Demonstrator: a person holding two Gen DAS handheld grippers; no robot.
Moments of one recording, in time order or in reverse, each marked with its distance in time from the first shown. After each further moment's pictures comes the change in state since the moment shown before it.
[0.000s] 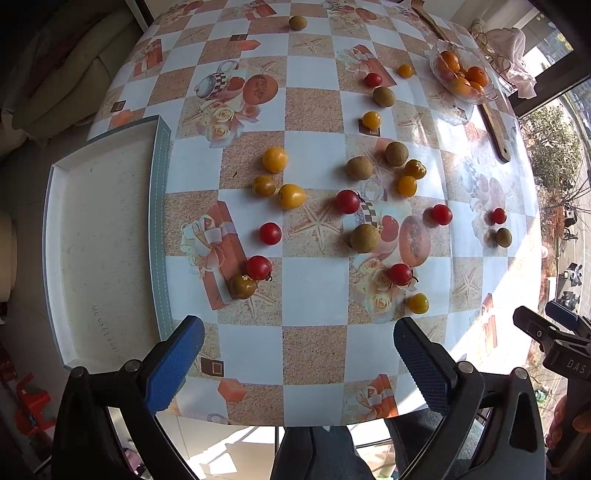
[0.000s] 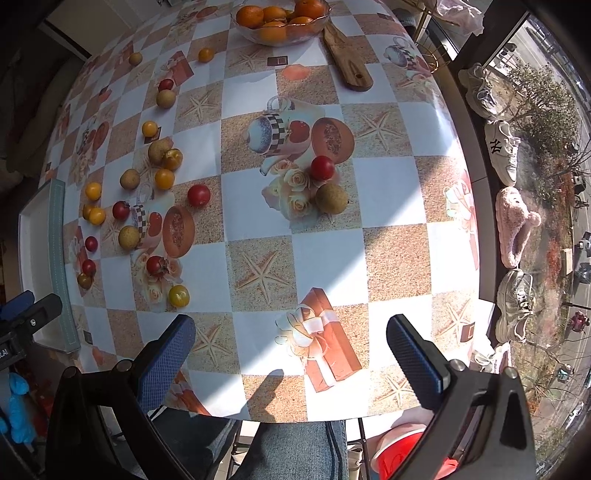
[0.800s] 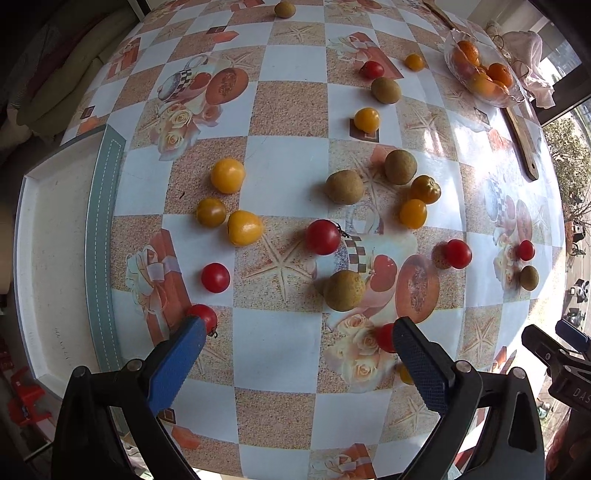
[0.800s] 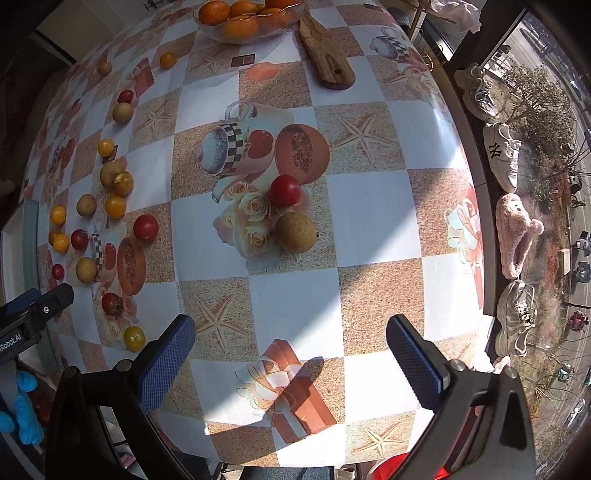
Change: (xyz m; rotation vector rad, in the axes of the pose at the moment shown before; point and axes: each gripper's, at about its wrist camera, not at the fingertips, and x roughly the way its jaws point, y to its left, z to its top) left arm 0.064 -0.041 0.034 -0.045 0.009 -0.003; right arm 0.039 -0.028 0.030 0.012 -0.040 0.001
